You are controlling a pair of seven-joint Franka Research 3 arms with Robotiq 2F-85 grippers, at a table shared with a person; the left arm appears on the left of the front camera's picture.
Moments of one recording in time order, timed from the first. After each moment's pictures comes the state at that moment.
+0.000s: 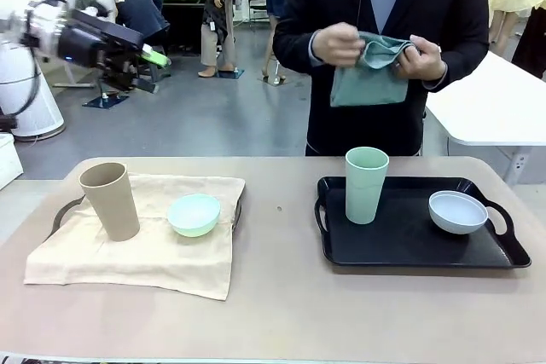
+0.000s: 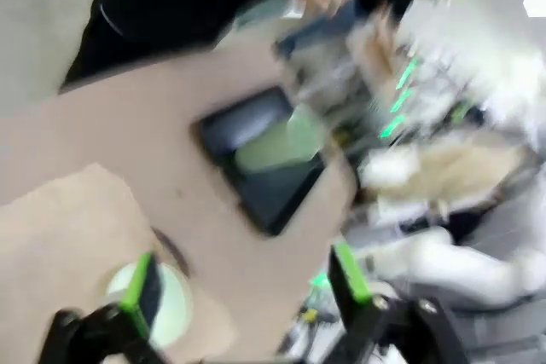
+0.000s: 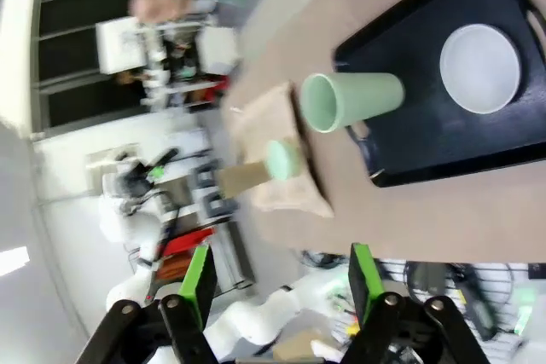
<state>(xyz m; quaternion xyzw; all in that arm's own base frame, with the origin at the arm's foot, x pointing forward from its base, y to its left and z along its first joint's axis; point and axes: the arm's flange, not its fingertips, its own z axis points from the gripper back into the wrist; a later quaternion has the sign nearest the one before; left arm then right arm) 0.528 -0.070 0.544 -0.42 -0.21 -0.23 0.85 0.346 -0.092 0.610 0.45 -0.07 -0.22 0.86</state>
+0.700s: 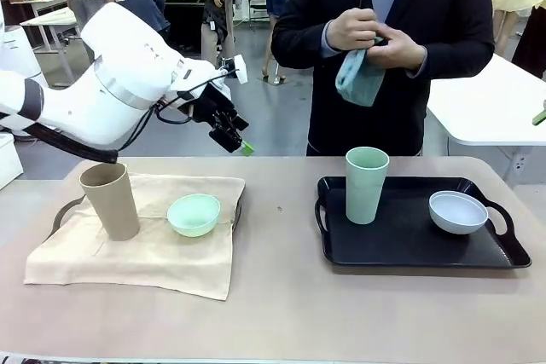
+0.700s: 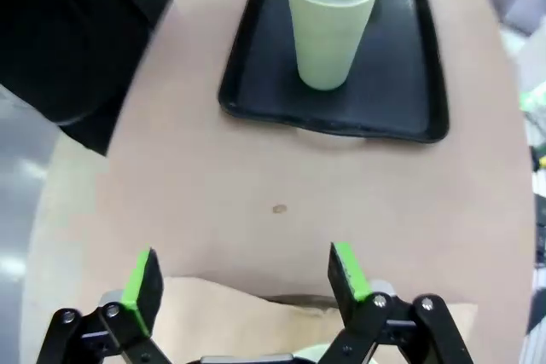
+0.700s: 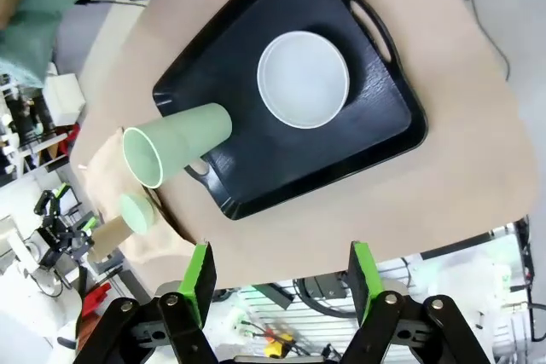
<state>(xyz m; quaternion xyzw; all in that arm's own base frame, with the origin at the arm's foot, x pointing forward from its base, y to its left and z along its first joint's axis) 0.509 -0.245 0.452 -0.16 -0.32 -0.61 0.71 0.368 -0.092 0.557 0.25 -0.03 -0.29 0.92</state>
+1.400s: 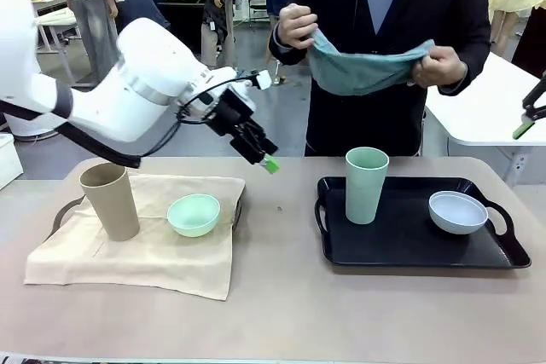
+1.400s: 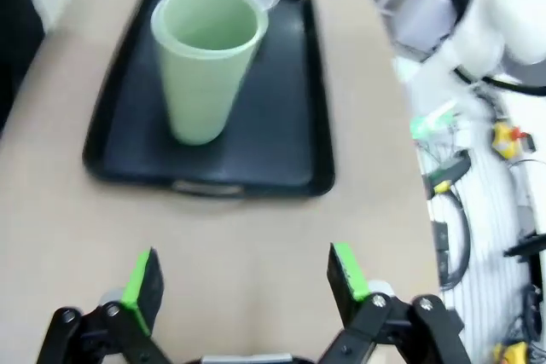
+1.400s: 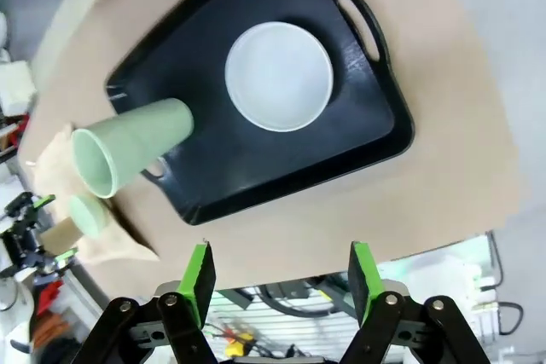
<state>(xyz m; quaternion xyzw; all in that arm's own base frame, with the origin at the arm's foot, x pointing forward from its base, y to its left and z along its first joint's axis) 0.505 -0.309 0.423 -0.34 -0.22 -0.63 0.67 0.396 -0.058 0.526 0.18 0.01 -0.26 0.95</state>
